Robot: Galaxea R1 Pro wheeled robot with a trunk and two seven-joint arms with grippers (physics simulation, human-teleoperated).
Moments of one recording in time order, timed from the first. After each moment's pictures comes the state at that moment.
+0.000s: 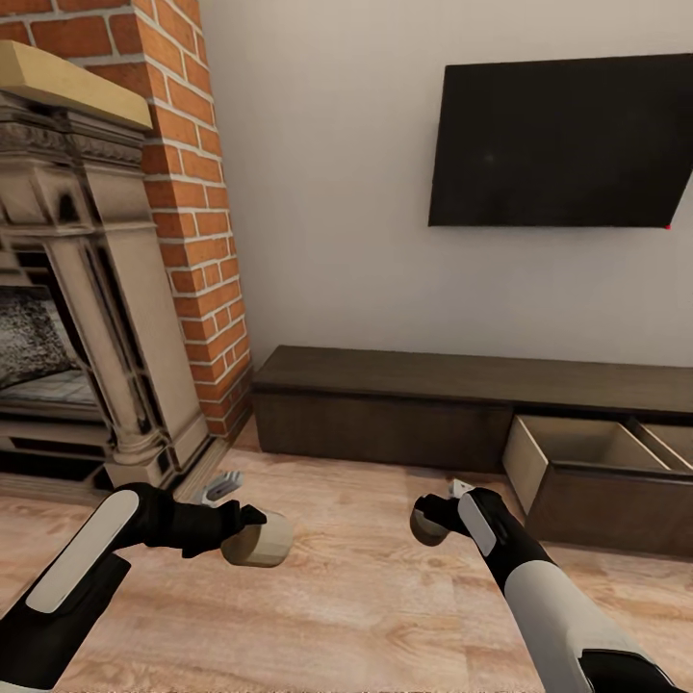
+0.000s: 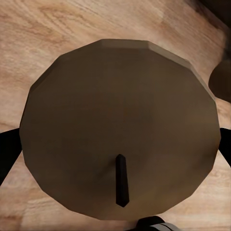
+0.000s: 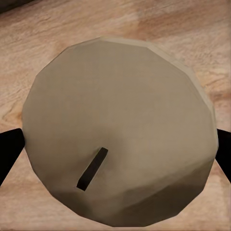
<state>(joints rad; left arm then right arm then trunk) -0.46 0.33 -0.27 -1.53 1.73 0.98 0.96 -0.76 0.03 -0.07 -0.56 -0.38 0.61 -0.15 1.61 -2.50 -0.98</state>
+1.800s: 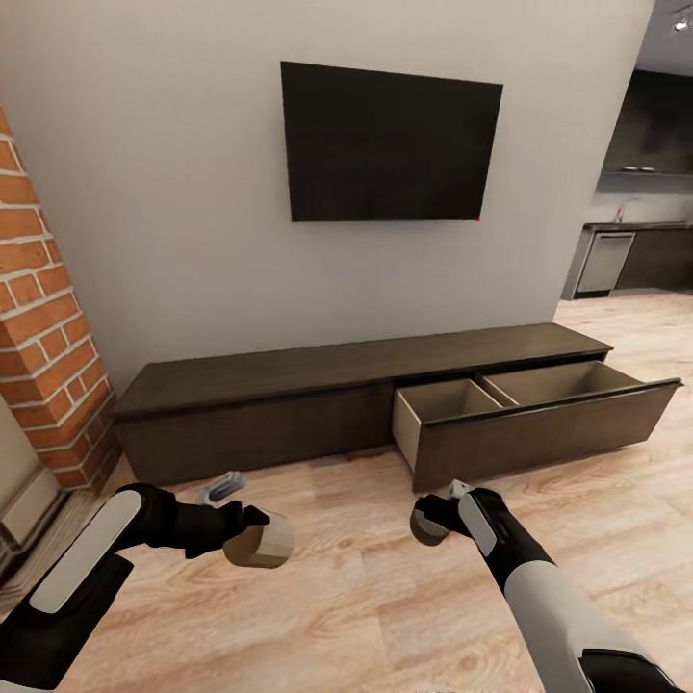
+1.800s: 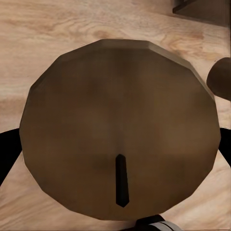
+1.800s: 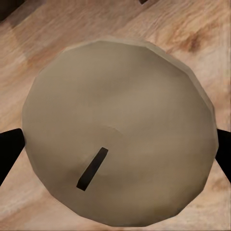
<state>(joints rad) -0.46 0.32 -0.27 -1.53 1.73 0.99 0.95 -0.76 0.03 -0.07 -0.56 -0.38 0.61 -0.15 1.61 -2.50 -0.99</state>
